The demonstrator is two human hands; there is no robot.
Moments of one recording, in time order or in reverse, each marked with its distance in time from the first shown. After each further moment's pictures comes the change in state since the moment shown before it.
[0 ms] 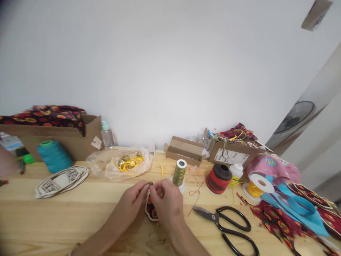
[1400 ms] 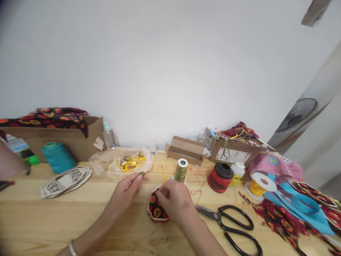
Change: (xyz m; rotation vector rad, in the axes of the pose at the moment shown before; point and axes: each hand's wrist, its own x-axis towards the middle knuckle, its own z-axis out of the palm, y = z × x) left_hand 0.014 -0.014 -0.014 -0.274 0.107 -0.143; right_hand 0.006 -0.001 -0.029 -0.193 -0.209 -0.153
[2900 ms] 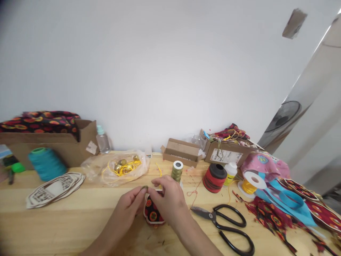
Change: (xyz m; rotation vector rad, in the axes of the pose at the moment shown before) left_hand -0.021 0.003 0.019 -0.077 -0.159 -0.028; right_hand 0.008 -0.012 0.001 0.138 0.132 0.024
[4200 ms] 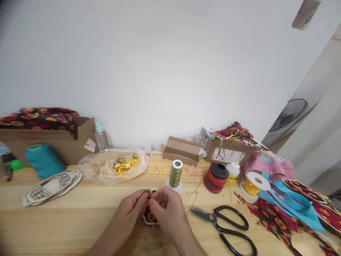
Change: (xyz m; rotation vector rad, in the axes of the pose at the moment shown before) left_hand -0.006 0.003 0.010 0.106 -0.034 -0.012; right_hand -0.022 -0.001 0.006 0.649 -0.102 0.455
